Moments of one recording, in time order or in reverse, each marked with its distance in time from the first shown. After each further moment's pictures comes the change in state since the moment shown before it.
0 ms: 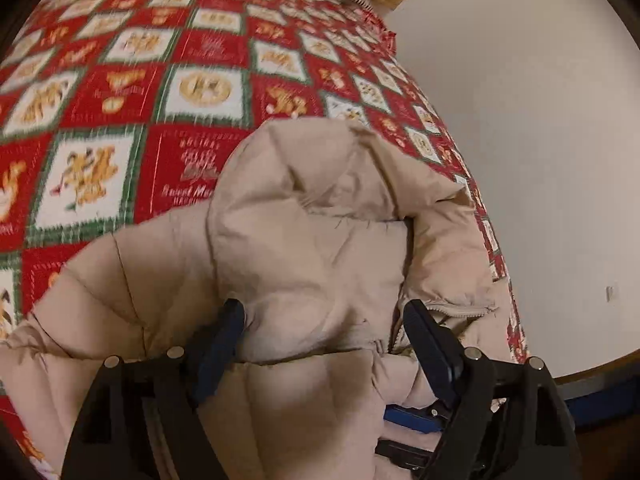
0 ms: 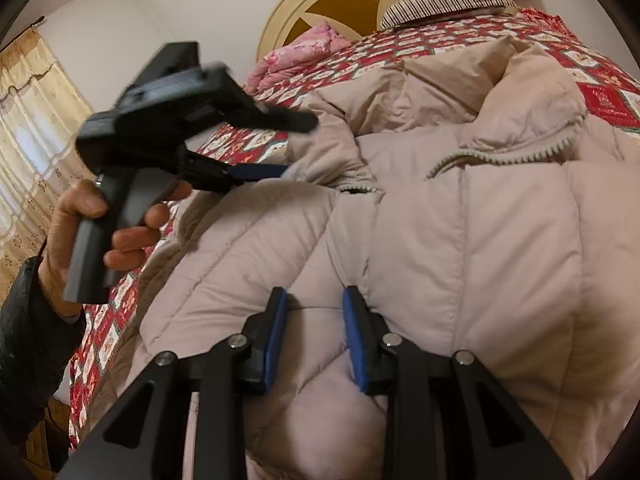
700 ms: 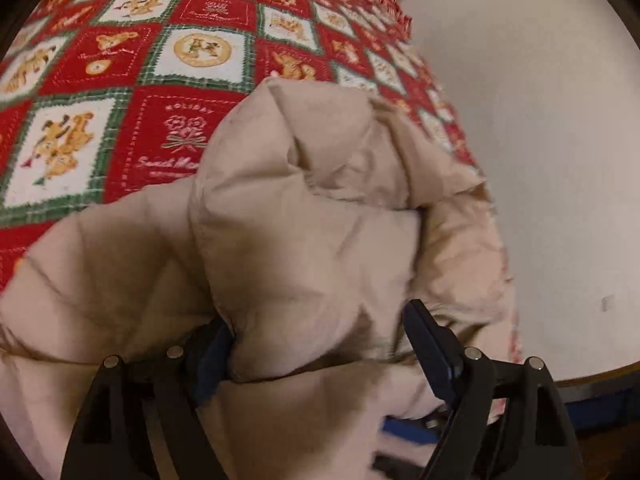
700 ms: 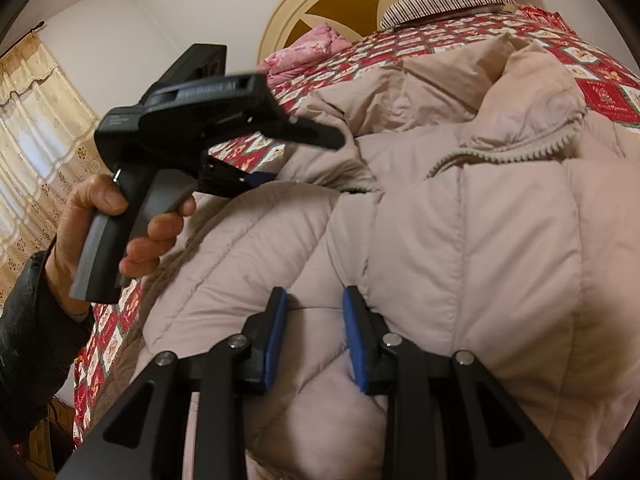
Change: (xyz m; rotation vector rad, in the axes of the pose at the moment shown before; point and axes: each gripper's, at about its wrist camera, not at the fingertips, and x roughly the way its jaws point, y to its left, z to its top) left arm 0.023 0.006 0.003 -0.092 0.063 -0.058; right arm -0.001 0.000 -0.001 0.005 -0.004 0.017
